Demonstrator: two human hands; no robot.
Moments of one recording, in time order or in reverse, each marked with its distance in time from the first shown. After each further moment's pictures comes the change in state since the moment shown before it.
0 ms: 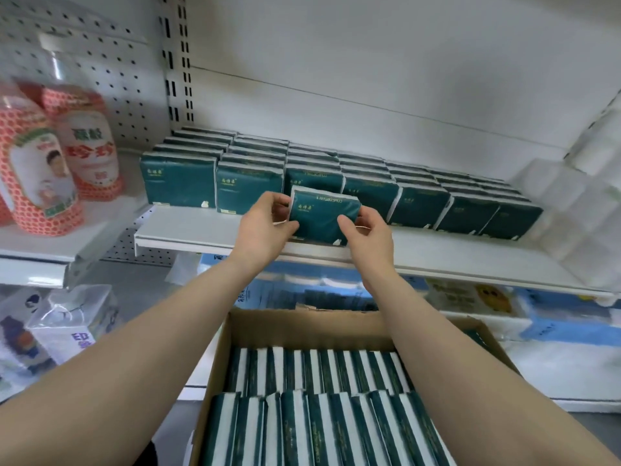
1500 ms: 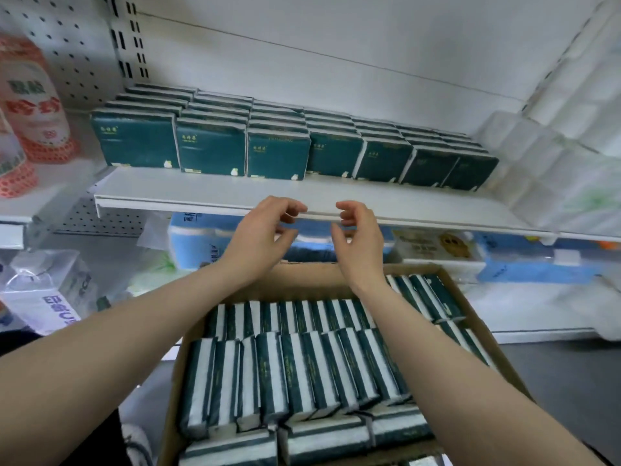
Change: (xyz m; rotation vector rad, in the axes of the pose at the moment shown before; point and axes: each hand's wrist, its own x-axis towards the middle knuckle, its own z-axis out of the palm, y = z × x) left_hand -0.075 -0.003 0.034 0.181 -0.220 0.394; right_hand -0.080 0.033 -0.051 -0.286 0.058 -0.219
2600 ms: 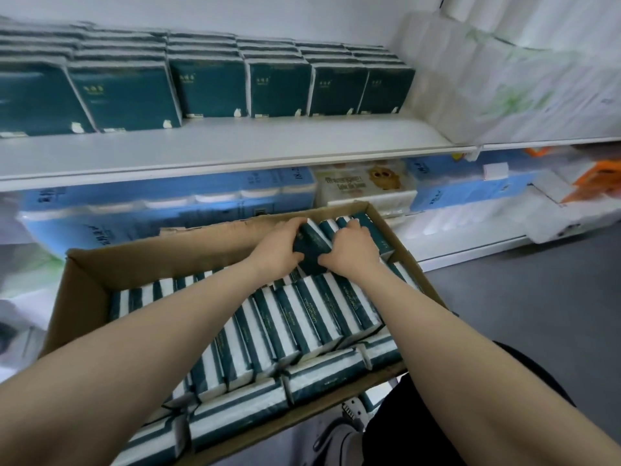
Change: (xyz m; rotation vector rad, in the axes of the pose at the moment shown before) left_hand -0.002 0.031 0.204 -0.007 -0.588 -0.273; right_hand -0.024 0.131 -0.101 -0.834 -0.515 0.426
